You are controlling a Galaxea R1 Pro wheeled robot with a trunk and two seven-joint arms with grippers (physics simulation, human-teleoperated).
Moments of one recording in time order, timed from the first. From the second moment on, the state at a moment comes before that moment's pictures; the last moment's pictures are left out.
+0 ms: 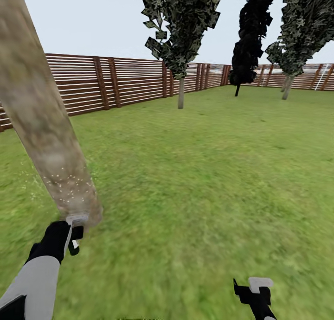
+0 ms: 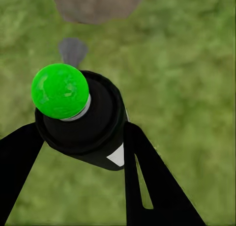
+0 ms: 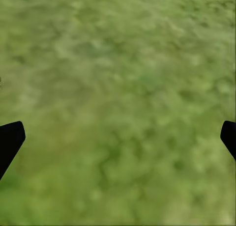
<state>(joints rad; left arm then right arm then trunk) -0.77 0.09 0.58 -0.67 -0.53 0.64 -0.11 -0.48 -0.09 -0.55 -0.12 0.55 -0.49 -0.07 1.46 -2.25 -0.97</state>
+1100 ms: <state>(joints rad) -0.47 0.00 0.10 -0.67 -0.87 -0.15 -0.86 -0.49 0.08 0.05 -0.69 0.71 -0.30 0.97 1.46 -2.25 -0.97</state>
